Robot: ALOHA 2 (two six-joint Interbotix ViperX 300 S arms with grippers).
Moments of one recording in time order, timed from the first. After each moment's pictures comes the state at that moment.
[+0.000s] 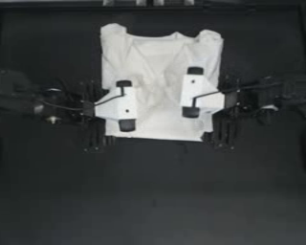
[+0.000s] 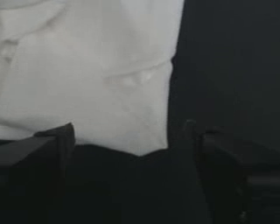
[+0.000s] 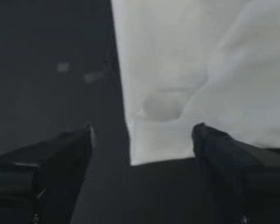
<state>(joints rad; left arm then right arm) 0.15 -0.02 0.56 0.22 0.62 -0.11 -0.18 -0.12 0.59 -0.05 0.75 0.06</state>
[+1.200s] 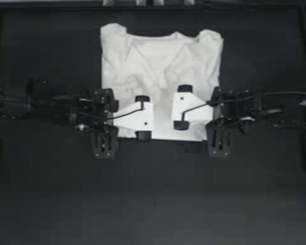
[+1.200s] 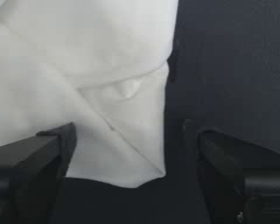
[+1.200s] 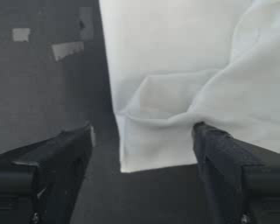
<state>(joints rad) 0.14 0.17 0.49 0.23 0.65 -0.09 -0.16 0.04 0.63 -0.08 0.69 0.07</state>
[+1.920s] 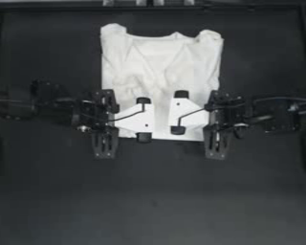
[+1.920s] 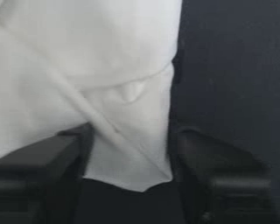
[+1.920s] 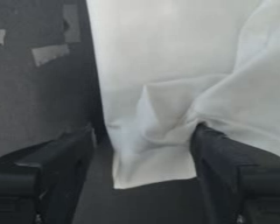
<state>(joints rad) 0.17 0.19 0.49 0.25 0.65 -0.10 -0.16 0.11 0.63 -0.15 0.66 0.13</state>
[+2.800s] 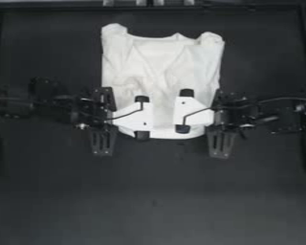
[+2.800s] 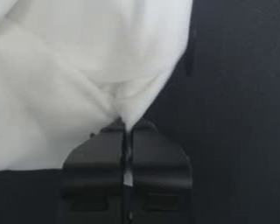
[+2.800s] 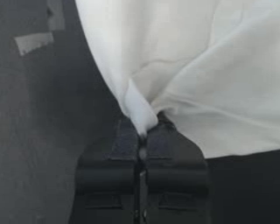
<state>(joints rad) 0.14 0.18 0.51 0.25 0.66 -0.09 -0.12 0.07 0.68 -0.18 0.66 0.19</state>
